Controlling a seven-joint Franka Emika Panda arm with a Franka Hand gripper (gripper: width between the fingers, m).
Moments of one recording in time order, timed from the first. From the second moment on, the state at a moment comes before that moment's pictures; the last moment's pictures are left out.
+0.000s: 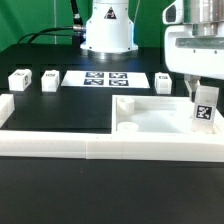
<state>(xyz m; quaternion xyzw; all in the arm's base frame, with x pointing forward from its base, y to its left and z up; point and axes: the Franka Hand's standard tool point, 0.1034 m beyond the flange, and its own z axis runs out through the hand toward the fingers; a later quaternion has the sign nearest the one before) 0.625 0.127 0.065 -0.85 0.52 -0.05 0.09</state>
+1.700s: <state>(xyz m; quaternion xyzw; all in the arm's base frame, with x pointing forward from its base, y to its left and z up) 0.630 0.092 0.059 -0.87 0.48 -0.07 0.06</state>
